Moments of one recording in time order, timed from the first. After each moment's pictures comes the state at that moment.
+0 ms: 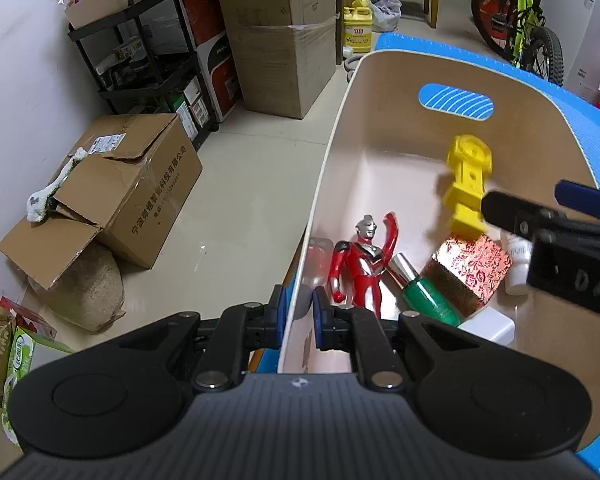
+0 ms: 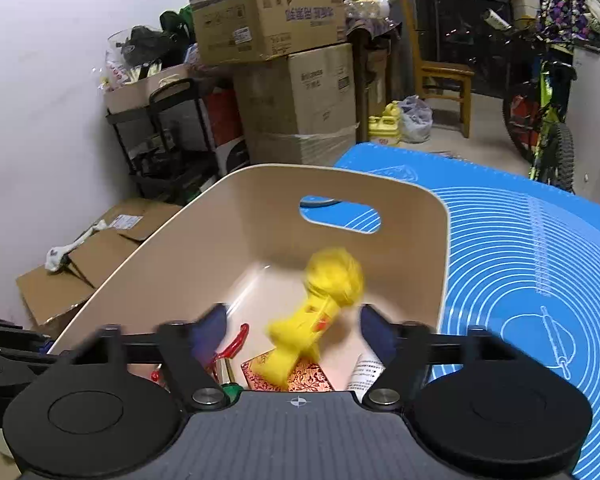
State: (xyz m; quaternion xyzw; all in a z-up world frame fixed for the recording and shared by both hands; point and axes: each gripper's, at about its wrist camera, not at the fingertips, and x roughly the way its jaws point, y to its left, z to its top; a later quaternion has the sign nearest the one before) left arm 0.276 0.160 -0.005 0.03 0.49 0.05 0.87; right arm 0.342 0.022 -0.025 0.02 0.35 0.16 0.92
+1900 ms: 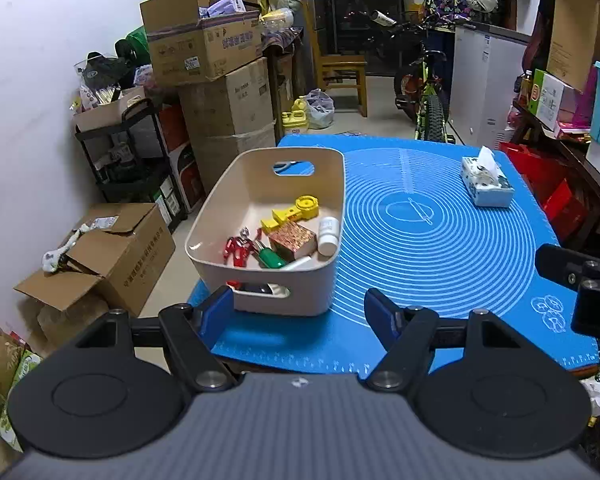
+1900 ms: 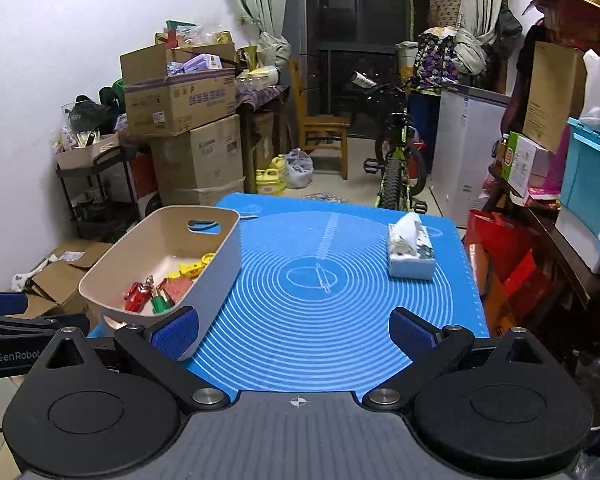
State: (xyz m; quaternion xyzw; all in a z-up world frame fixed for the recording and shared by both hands) left arm 0.035 0.027 0.094 0.05 0.34 -0.01 0.94; right arm 0.019 -0.151 0.107 0.02 0.28 0.00 0.96
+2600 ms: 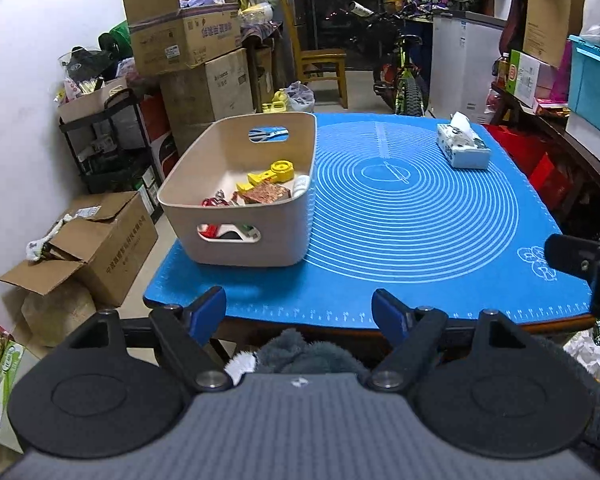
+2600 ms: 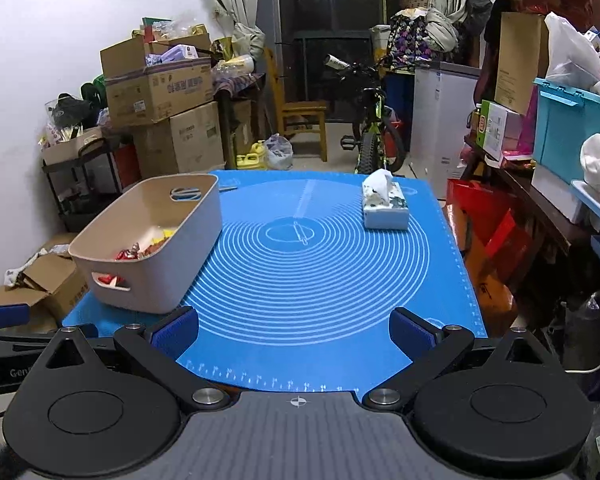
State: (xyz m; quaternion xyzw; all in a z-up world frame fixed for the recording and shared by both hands) left arm -0.009 0.016 0.038 0.06 0.34 -0.03 0.94; right arm -0.035 -0.164 0.054 0.04 0.29 -0.02 0.95
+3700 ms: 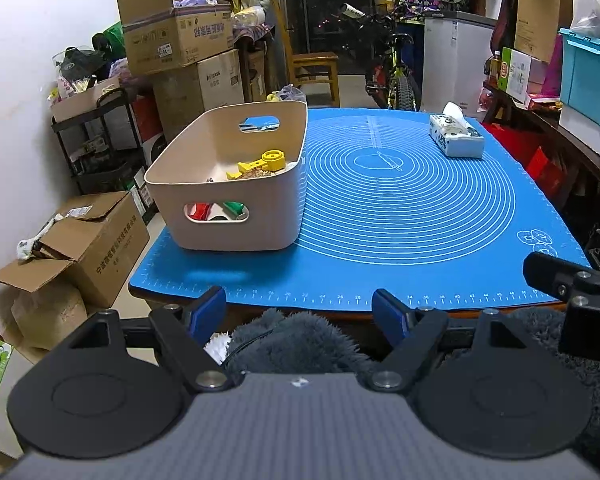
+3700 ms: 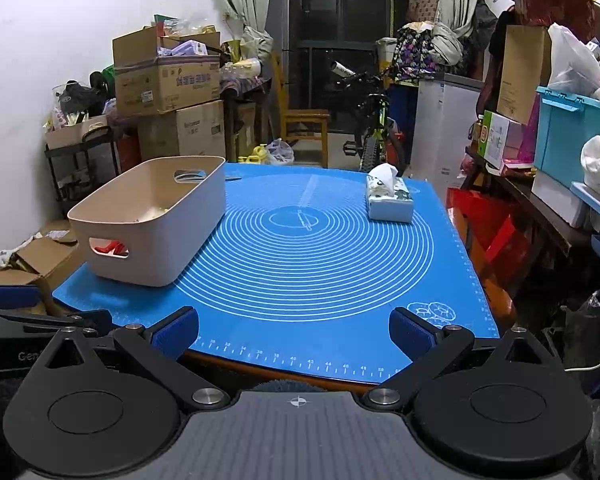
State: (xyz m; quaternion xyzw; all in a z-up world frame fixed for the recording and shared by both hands) left arm -0.015 0.018 0.012 0.07 0.33 -0.04 0.94; right arm -0.054 -0.147 0.009 0.02 0.28 -0.02 0.96
